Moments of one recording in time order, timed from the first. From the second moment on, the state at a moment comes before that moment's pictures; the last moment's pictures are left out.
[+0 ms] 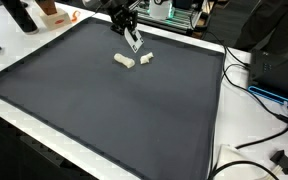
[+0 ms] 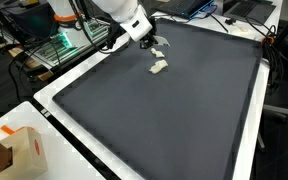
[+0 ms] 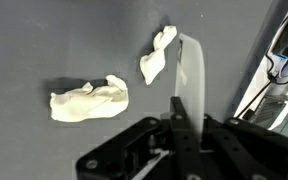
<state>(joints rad) -0.06 0.12 -0.04 -2.41 0.96 2.29 -1.07</state>
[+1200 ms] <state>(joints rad) 0.01 0.05 0.02 -2.39 0.56 2.40 -0.44</state>
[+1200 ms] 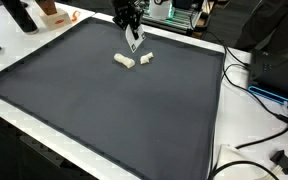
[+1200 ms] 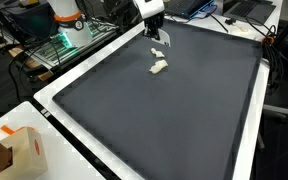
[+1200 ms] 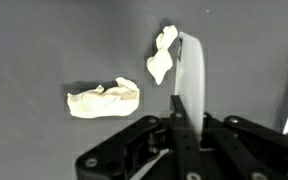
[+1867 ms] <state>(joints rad) 0.05 -0.02 0.06 -2.34 0.00 2.29 0.04</state>
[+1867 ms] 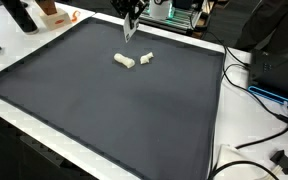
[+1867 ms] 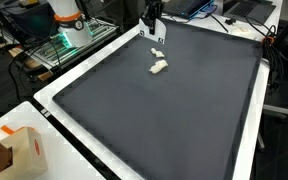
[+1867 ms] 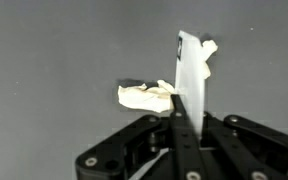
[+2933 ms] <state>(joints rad) 0.08 0.05 0.10 -2.23 -0.43 2.11 0.43</state>
